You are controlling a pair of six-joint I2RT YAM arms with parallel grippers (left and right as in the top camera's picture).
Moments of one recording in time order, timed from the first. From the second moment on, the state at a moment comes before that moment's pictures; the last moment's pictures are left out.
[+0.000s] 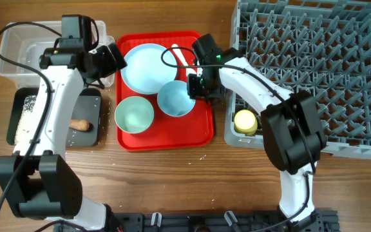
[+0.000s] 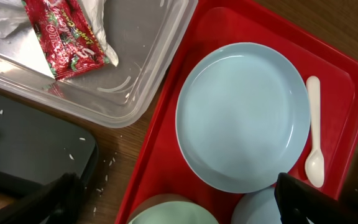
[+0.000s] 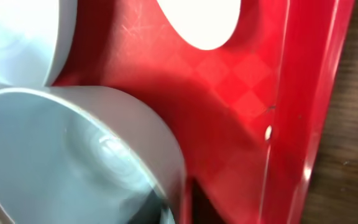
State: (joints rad) left arm -0.01 1.71 1.44 -0.83 0.03 -0.47; right arm 0.48 2.14 1.60 -0.82 -0.28 0.50
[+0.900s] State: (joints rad) left arm -0.01 1.71 1.44 -0.84 0.03 -0.47; right arm 0.27 2.02 1.66 -0.69 1.01 0.12
